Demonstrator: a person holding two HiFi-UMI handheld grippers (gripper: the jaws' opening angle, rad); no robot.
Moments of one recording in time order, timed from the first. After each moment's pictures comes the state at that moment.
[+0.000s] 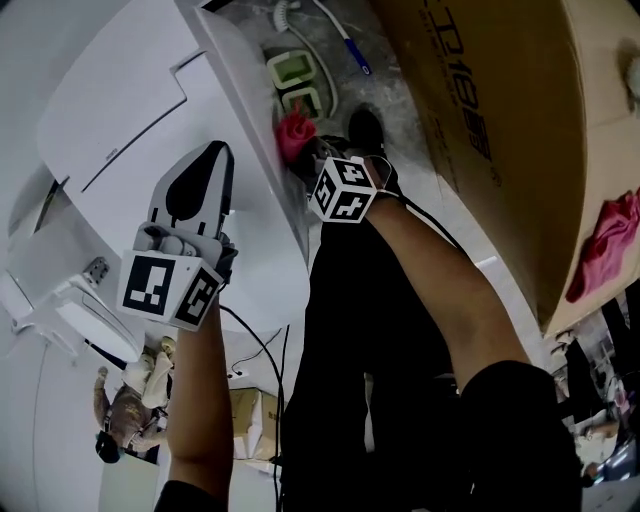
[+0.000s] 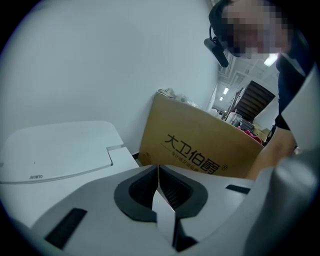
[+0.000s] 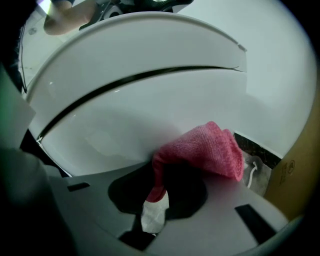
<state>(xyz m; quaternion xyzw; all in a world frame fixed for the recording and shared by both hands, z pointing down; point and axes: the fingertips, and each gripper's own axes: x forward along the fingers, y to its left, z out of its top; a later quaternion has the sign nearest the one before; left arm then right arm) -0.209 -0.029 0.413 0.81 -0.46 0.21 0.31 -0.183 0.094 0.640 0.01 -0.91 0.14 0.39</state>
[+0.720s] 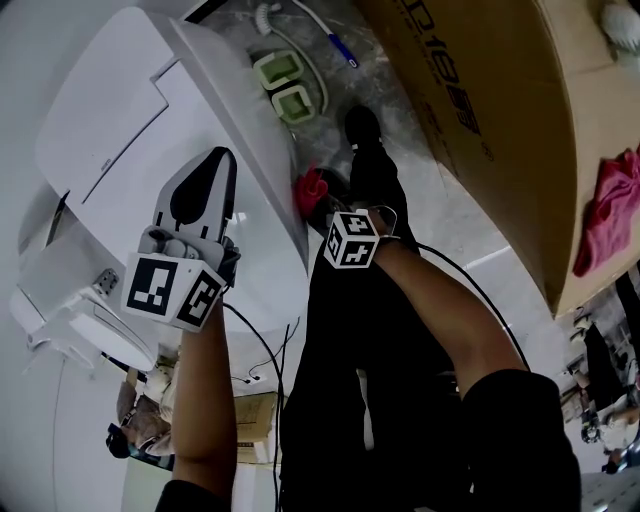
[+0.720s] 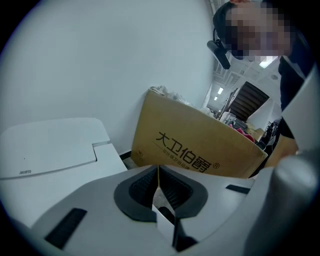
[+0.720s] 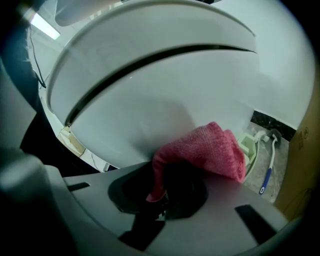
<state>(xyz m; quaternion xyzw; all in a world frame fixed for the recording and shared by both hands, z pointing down) -0.182 -0.013 0.412 0.82 -0.43 0.21 0.31 -0.154 0.237 0.640 -0.04 -0.89 0.21 0.41</state>
